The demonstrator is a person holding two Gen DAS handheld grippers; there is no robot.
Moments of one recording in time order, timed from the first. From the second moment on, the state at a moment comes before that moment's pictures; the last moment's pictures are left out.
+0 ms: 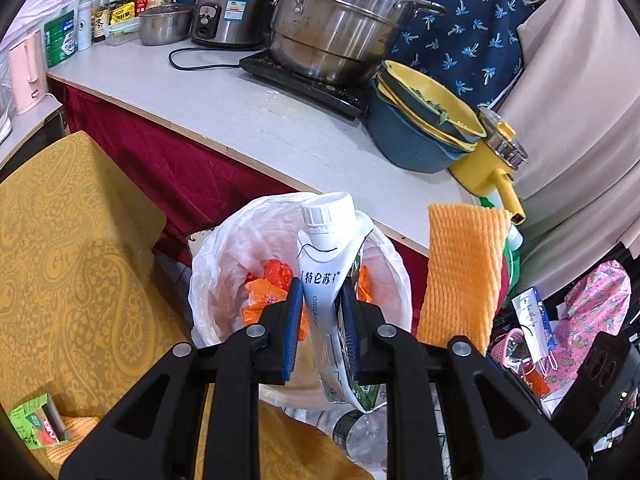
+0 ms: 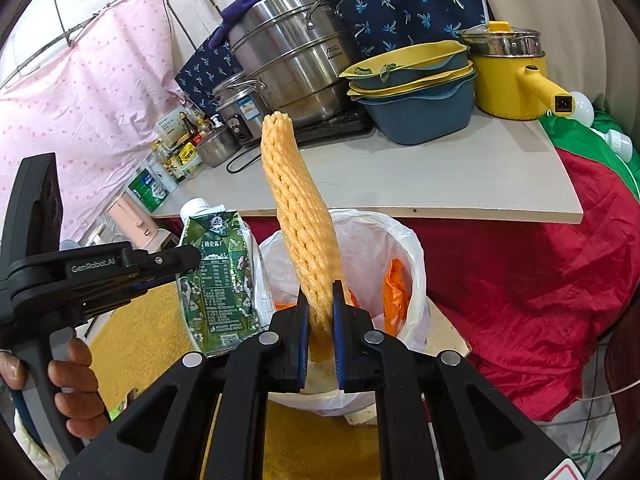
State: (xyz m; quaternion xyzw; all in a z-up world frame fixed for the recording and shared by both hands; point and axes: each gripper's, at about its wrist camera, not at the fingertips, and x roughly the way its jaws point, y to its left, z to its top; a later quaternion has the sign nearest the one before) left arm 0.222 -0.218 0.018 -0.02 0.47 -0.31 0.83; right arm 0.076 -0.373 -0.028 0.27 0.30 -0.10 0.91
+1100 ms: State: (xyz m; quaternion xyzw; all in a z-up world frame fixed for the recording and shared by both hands) left arm 0.219 -0.177 0.027 -0.01 0.43 -0.28 0.86; right arm 0.094 -0.350 -0.013 0.26 0.29 -0.09 0.92
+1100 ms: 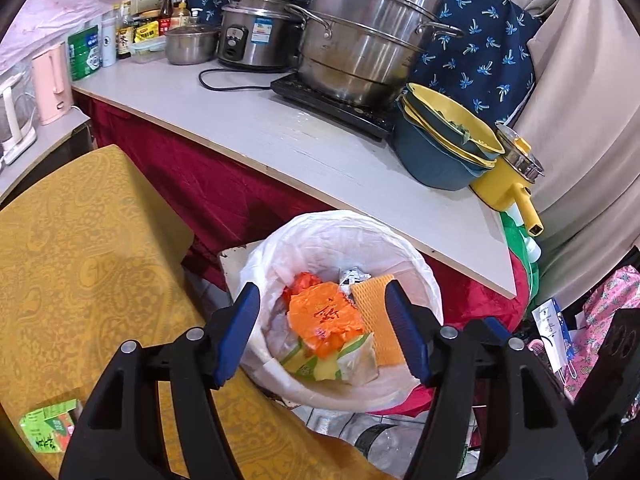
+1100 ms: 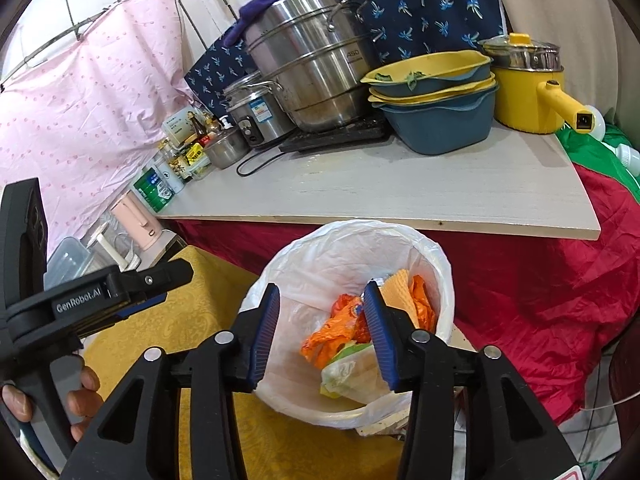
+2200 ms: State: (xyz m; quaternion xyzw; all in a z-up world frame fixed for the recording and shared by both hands) left arm 0.164 0.063 0.014 0.03 0.41 -0.18 0.89; right arm 0.091 -0.158 0.004 0.17 0.33 0.03 0.93
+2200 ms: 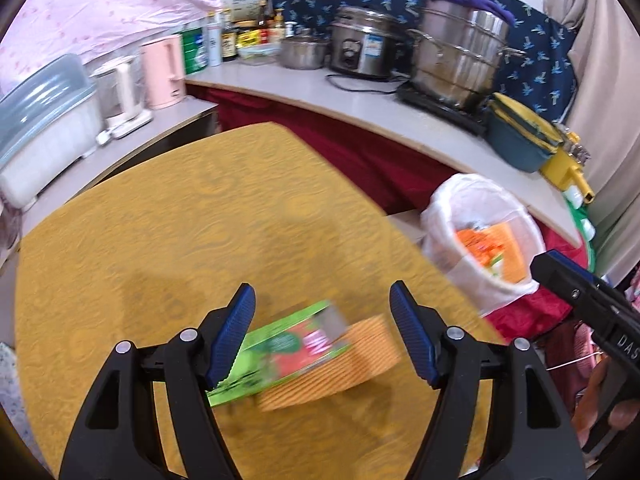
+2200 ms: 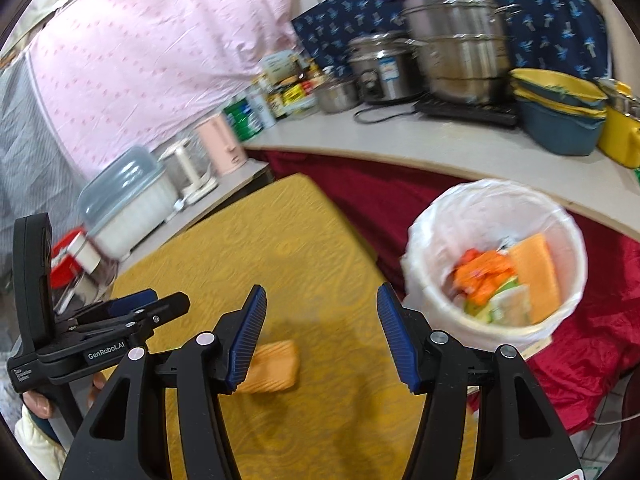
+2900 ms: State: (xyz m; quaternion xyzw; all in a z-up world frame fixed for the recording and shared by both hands) left arm 0.131 0.136 -0.054 0.06 0.43 -0.17 0.88; right arm 0.117 -0.080 -0.102 0.16 0.45 0.07 0.88
